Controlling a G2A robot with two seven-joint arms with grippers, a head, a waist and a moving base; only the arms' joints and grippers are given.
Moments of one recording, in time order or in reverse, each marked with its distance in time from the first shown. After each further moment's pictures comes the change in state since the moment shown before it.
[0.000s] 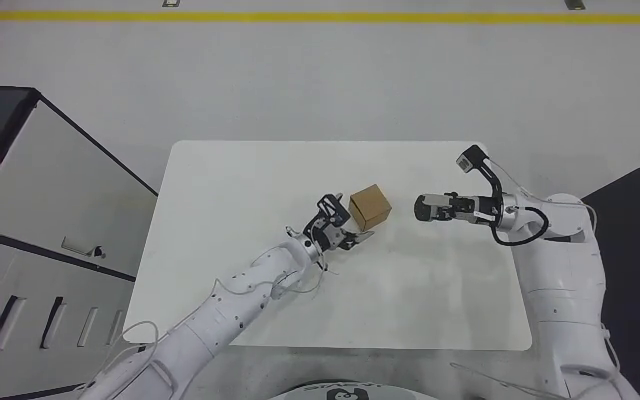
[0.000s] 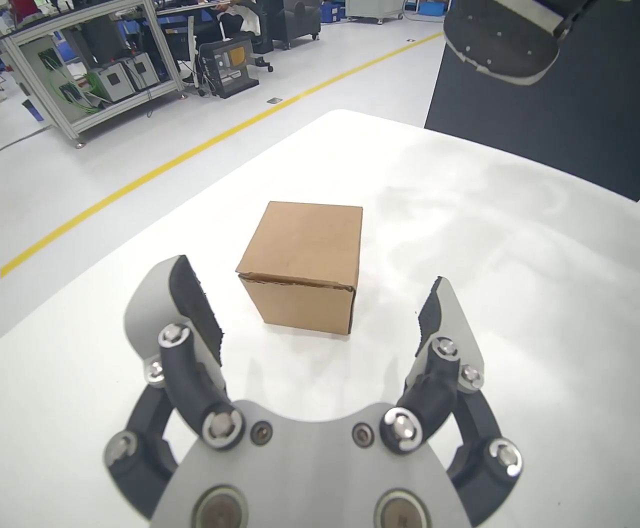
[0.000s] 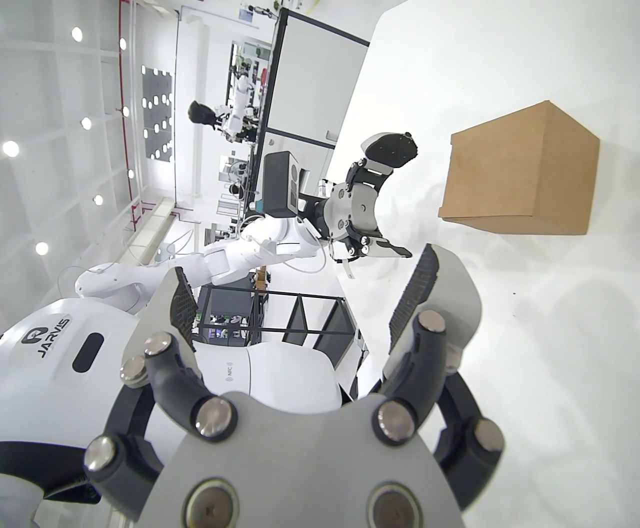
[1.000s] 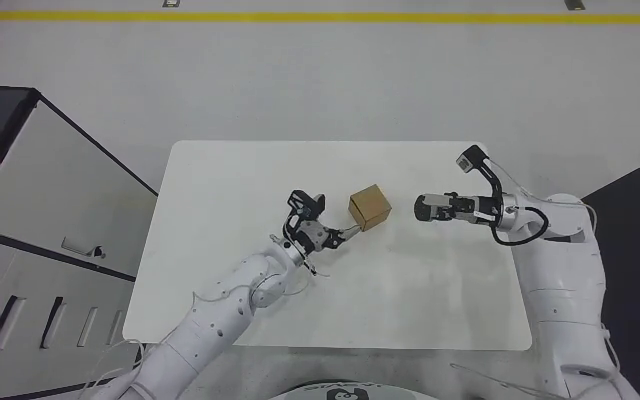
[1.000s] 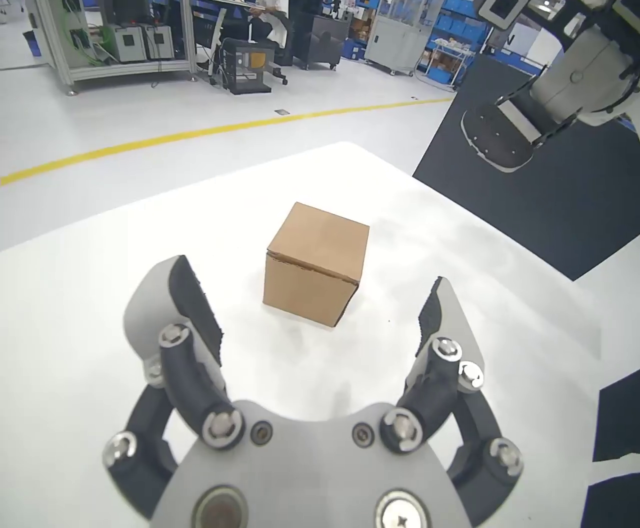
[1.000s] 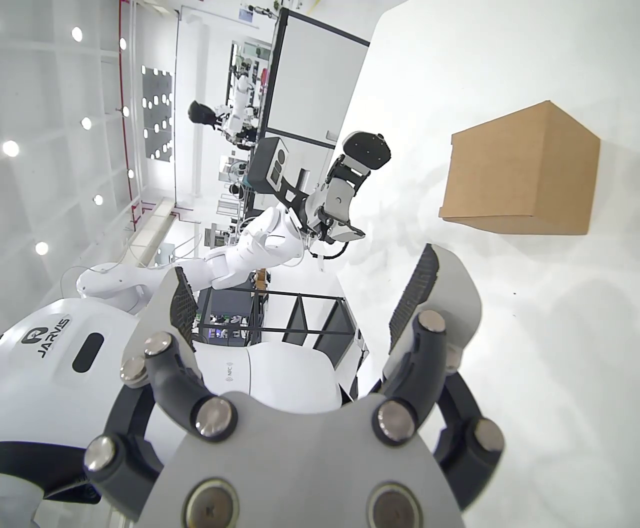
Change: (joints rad) left arm 0.133 0.068 -0.134 -0.163 -0.270 -0.065 -0.037; right arm 0.000 0.000 0.000 0.000 0.000 0.000 0.000
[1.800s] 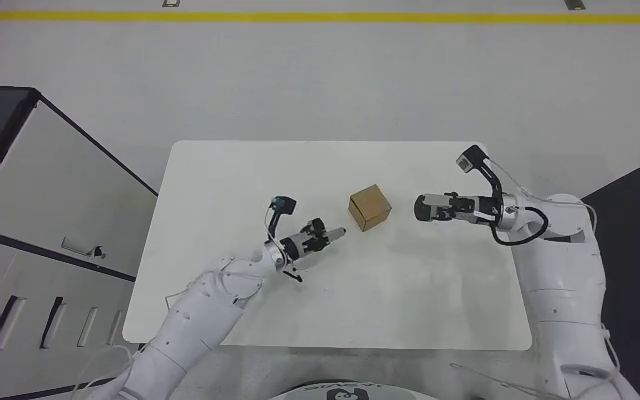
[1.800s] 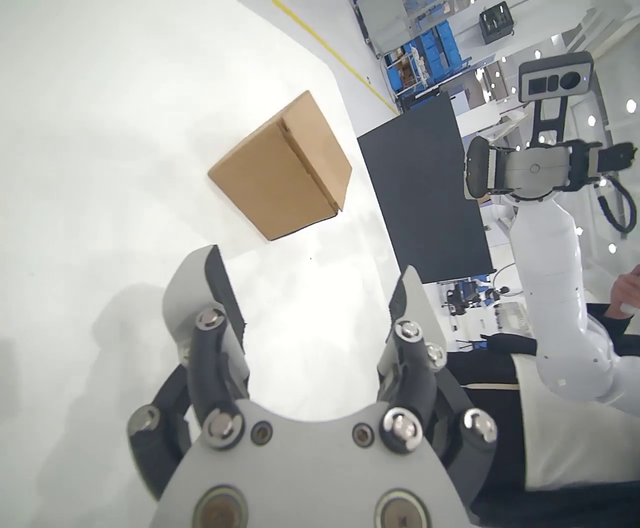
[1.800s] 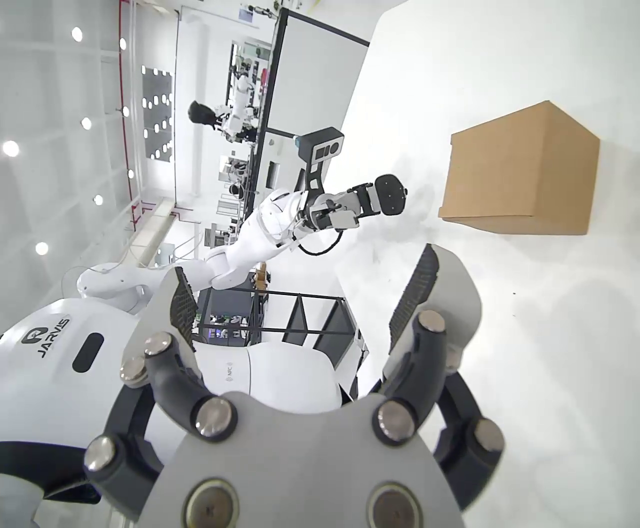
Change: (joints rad) left arm 0.044 0.031 -0.126 0.022 -0.683 -0.157 -0.463; right arm 0.000 0.000 0.000 0.000 0.000 0.000 0.000
